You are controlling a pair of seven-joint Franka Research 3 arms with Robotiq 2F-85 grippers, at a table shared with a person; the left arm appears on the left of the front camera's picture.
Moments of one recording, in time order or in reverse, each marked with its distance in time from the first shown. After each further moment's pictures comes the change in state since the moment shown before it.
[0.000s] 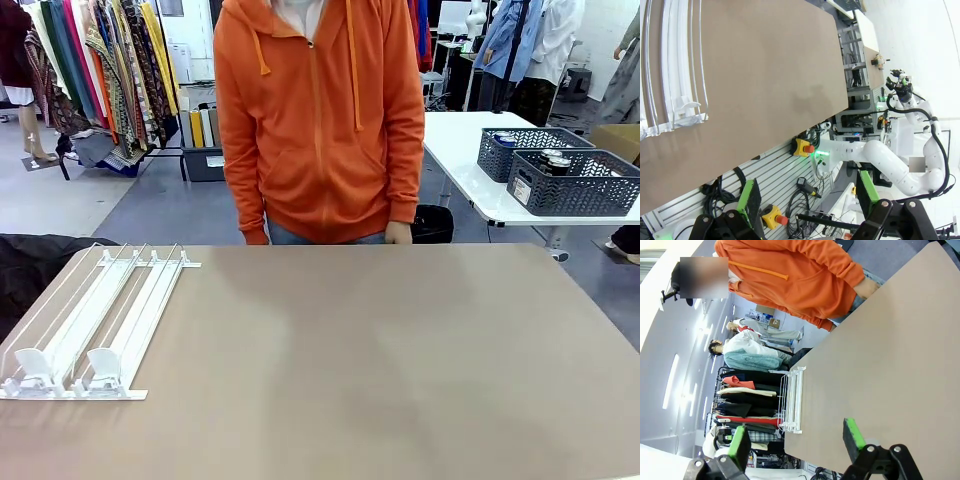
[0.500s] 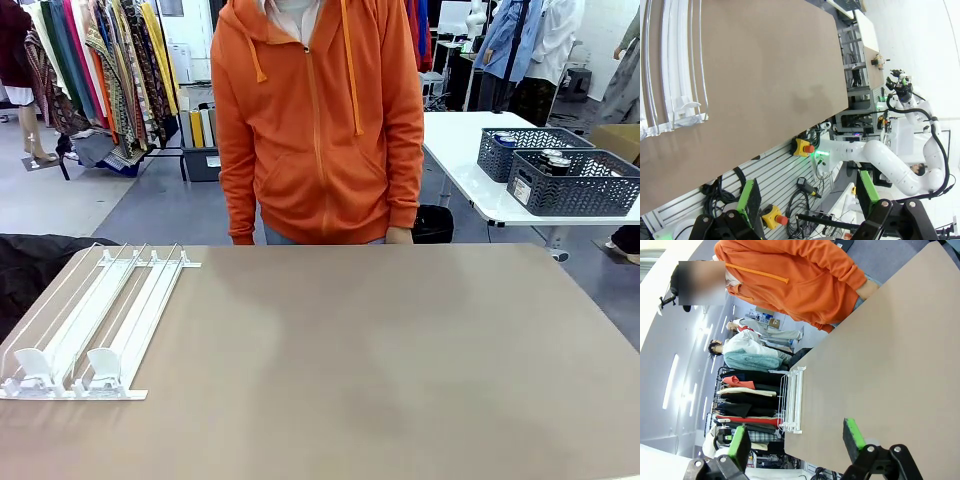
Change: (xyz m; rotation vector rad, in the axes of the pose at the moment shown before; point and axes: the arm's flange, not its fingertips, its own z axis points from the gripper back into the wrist) left arm 0.000 0.000 0.000 0.000 0.000 0.000; right arm 0.000 0.000 0.000 0.000 0.000 0.000
